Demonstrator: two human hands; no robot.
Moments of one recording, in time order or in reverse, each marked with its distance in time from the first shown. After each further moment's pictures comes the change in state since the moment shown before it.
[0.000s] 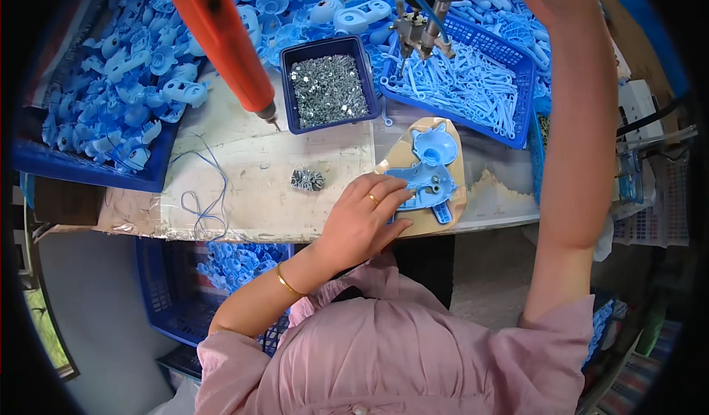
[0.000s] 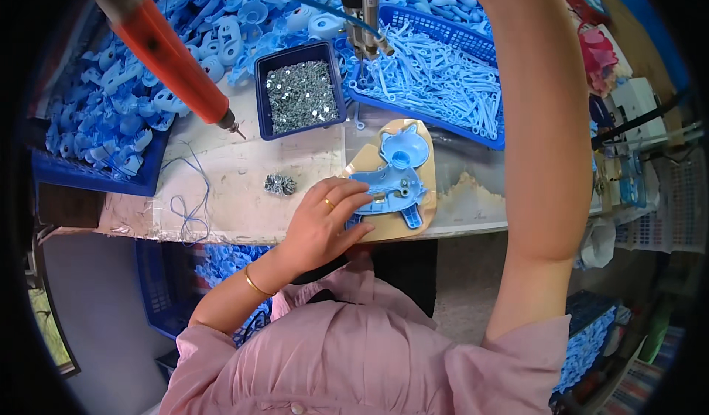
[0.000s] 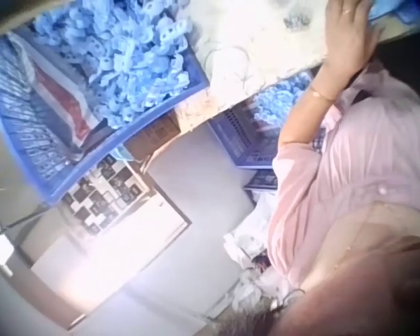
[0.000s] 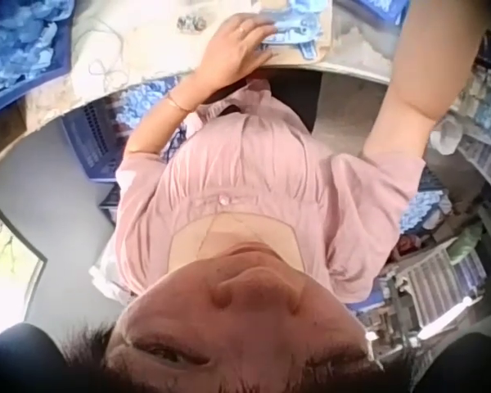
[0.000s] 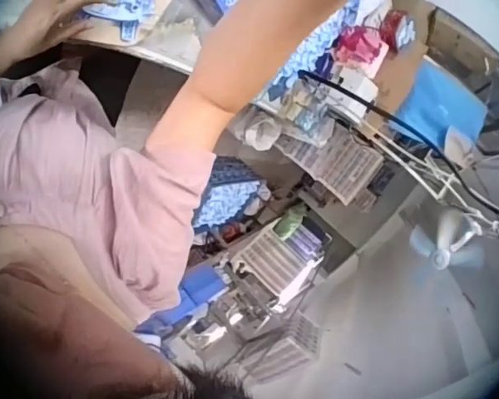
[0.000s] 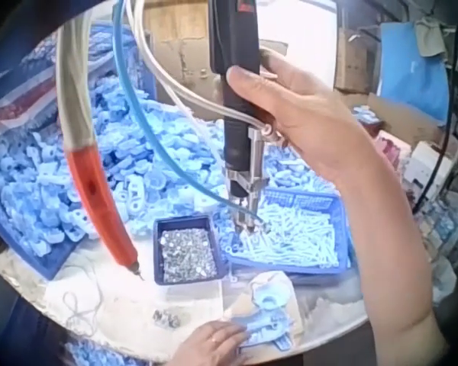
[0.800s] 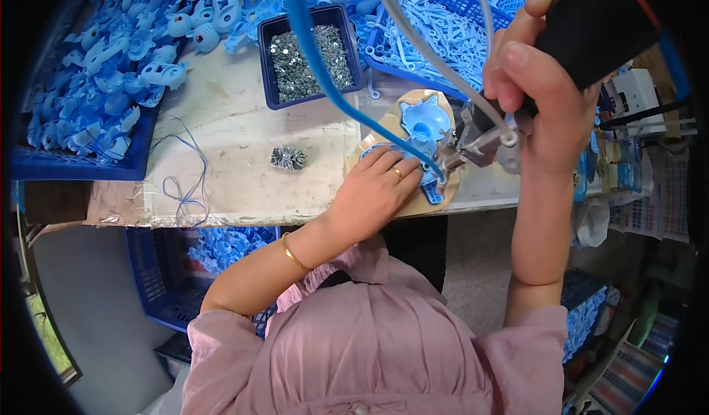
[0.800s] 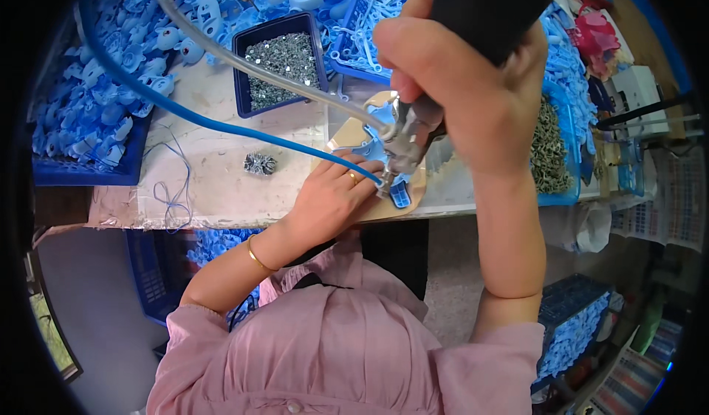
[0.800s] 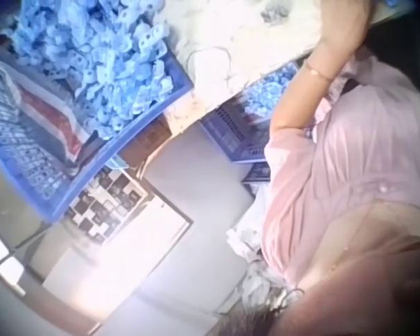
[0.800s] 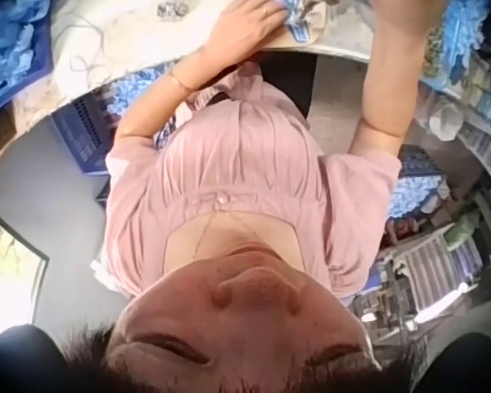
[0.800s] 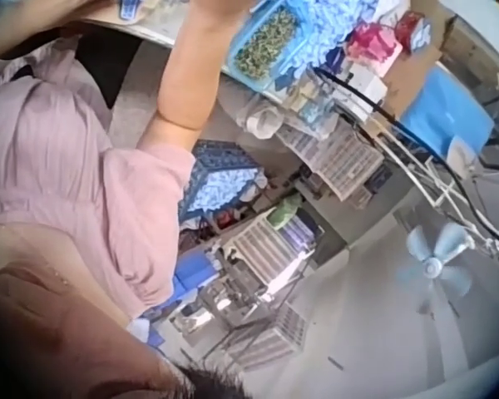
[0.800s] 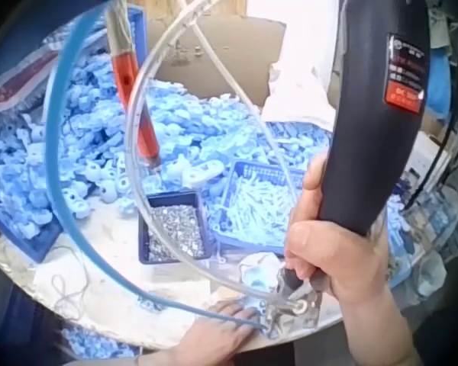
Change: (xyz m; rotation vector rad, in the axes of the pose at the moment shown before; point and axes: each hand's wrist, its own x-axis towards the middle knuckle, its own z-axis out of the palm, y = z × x) left_hand 0.016 -0.006 0.038 0.231 -0.094 0.161; right_hand -0.134 -0.005 -0.021 0.431 -0.128 0.329
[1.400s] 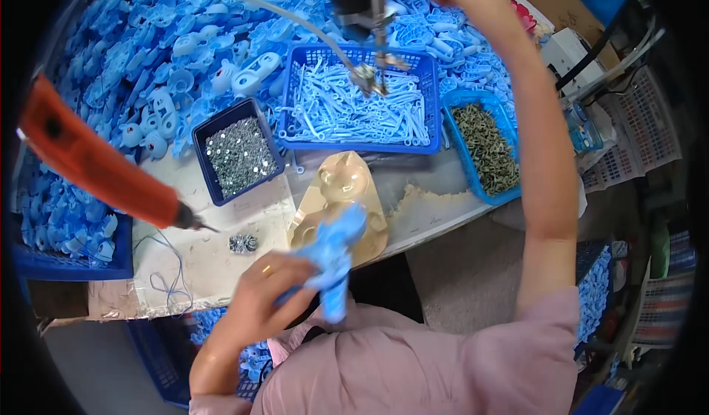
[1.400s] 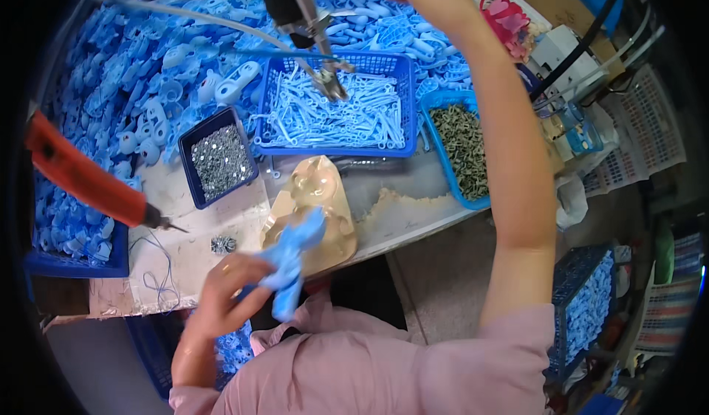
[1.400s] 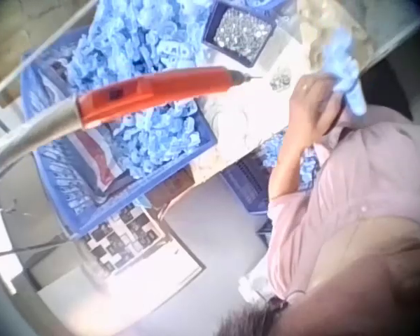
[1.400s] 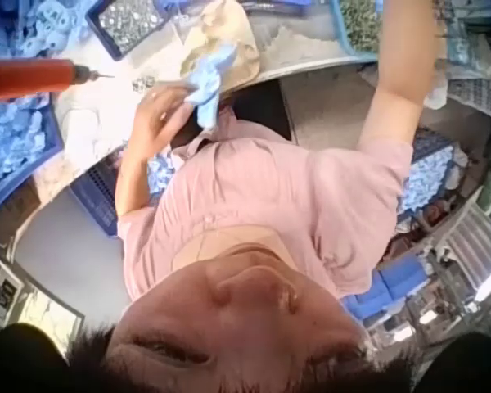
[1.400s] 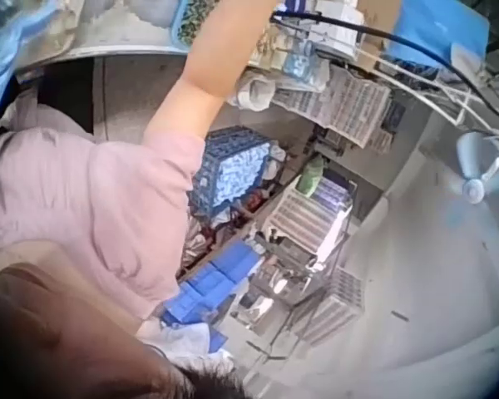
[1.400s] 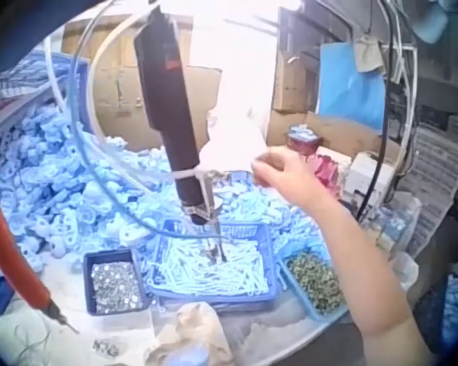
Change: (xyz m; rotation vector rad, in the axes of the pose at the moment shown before) left_hand -0.007 0.015 -0.115 -0.563 -0.162 -0.231; right_hand 0.096 0.015 -0.192 -0.756 0.104 -0.147
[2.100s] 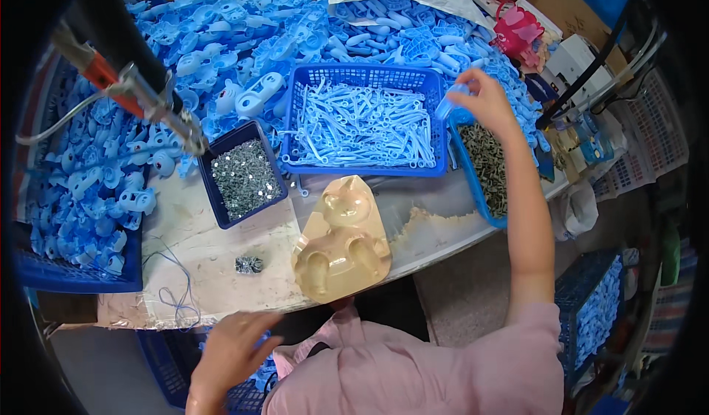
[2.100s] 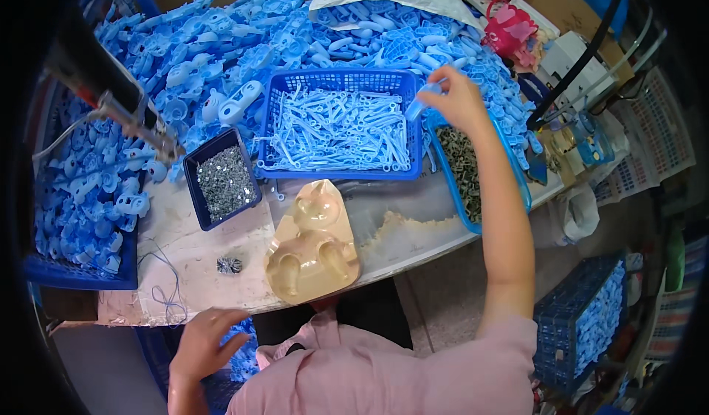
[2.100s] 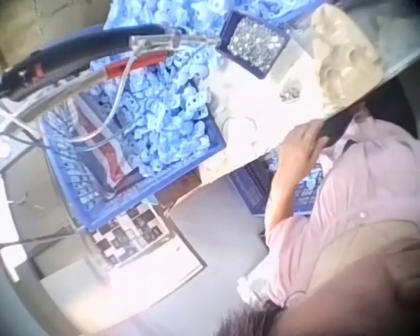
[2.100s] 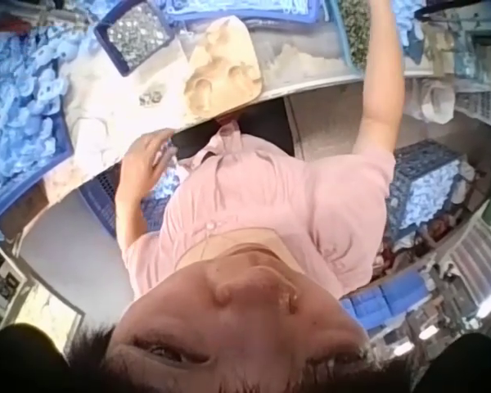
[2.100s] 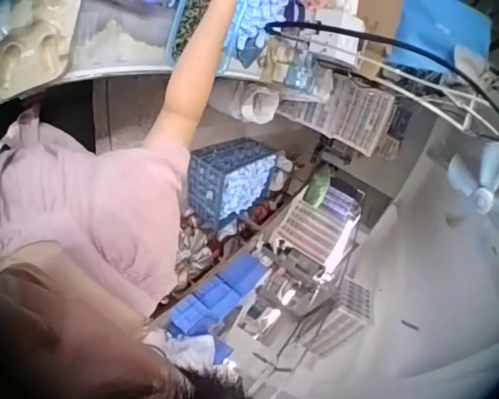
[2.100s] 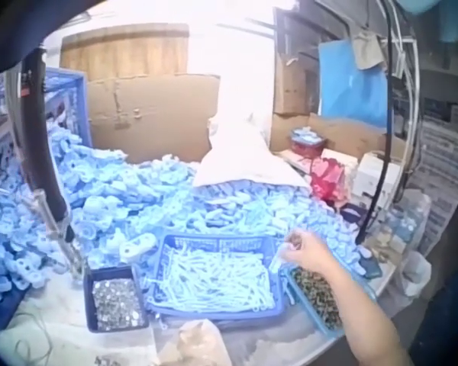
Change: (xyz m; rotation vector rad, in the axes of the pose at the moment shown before) left_hand -0.047 0.011 -0.029 0.395 -0.222 -0.252; right_hand -0.123 0.072 -0.005 -0.293 -0.083 0.643
